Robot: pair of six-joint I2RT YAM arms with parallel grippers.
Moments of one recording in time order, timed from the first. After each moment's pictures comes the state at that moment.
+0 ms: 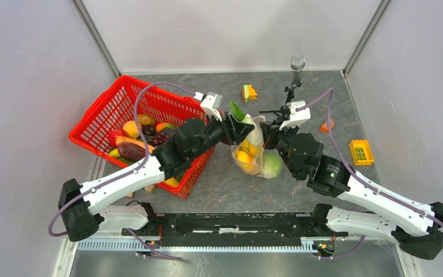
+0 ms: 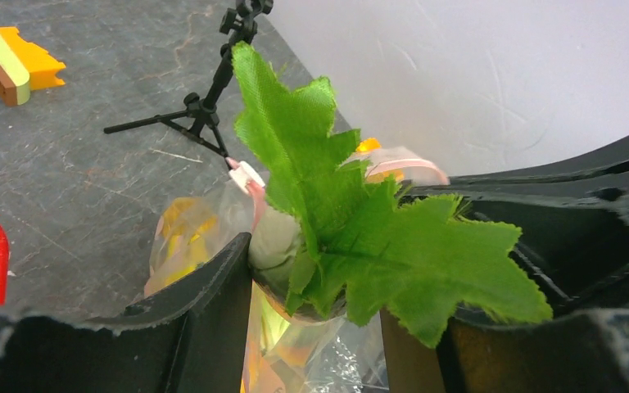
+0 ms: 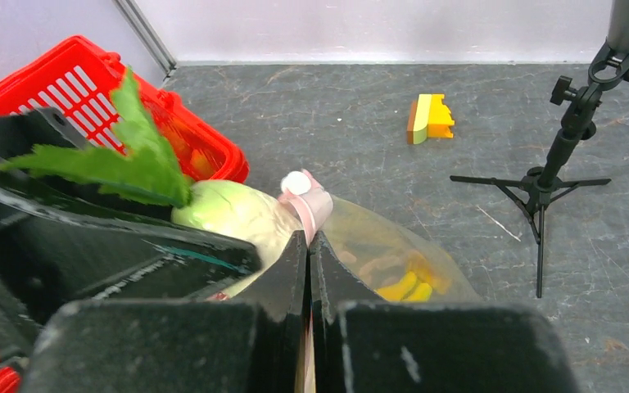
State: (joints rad) left arm -0.95 1.17 0.98 0.14 -0.13 -0.60; right arm 1.06 0.89 0.95 -0.18 0.71 0.33
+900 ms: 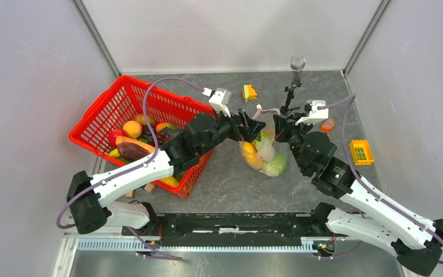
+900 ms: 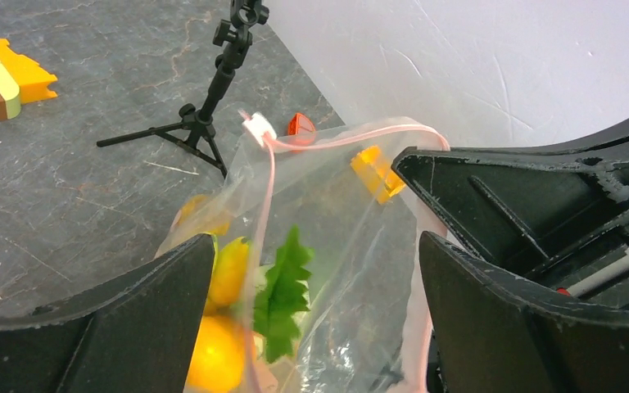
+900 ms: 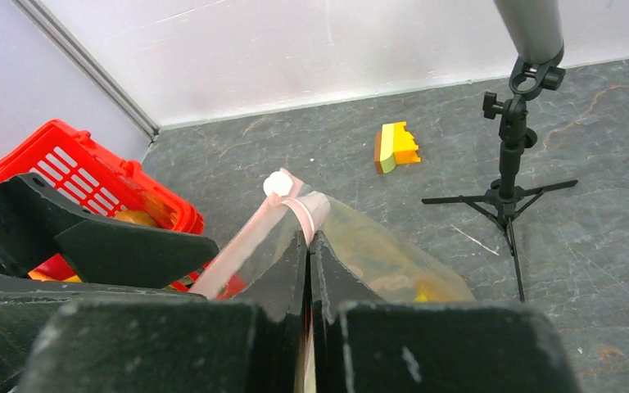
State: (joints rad) left arm -0.97 1.29 1.05 0.17 -0.15 -0.58; right arm 0.88 0.81 0.84 -0.05 0.65 0.37
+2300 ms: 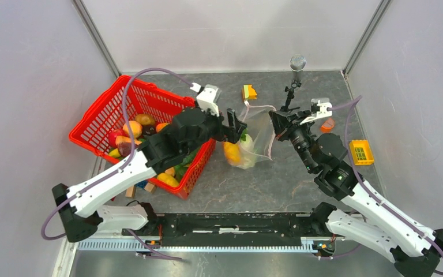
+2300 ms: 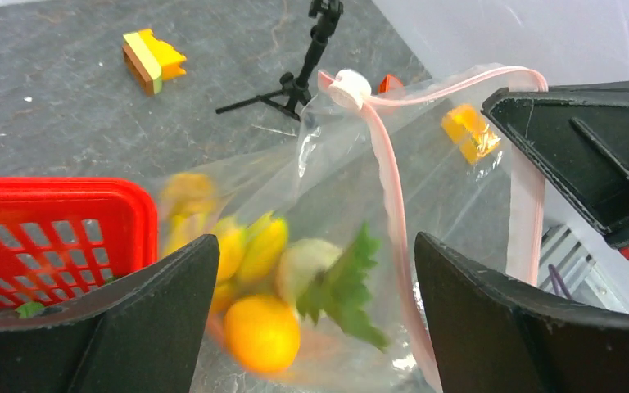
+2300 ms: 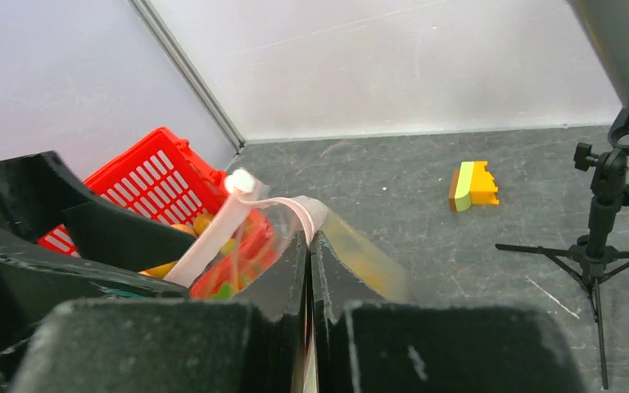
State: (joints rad) left arm -0.97 1.14 1.19 -0.27 -0.28 -0.42; right arm 0.79 0.76 0.78 0.12 0.36 0.36
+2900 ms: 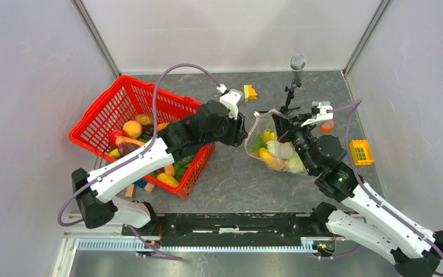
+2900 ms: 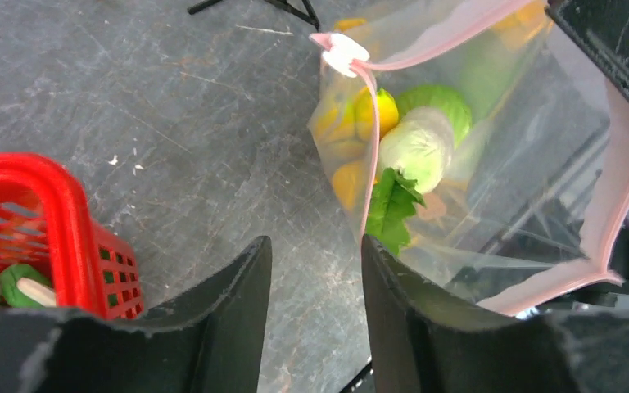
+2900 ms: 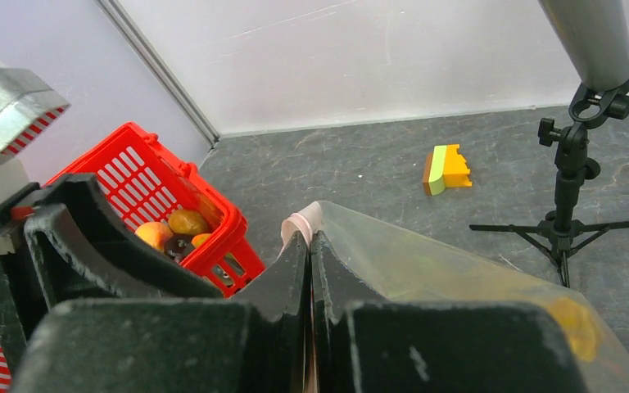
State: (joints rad) left arm -0.97 1.35 1.36 -0.51 -0.15 -0.38; right arm 0.79 0.73 0.75 0.08 0.41 0.37
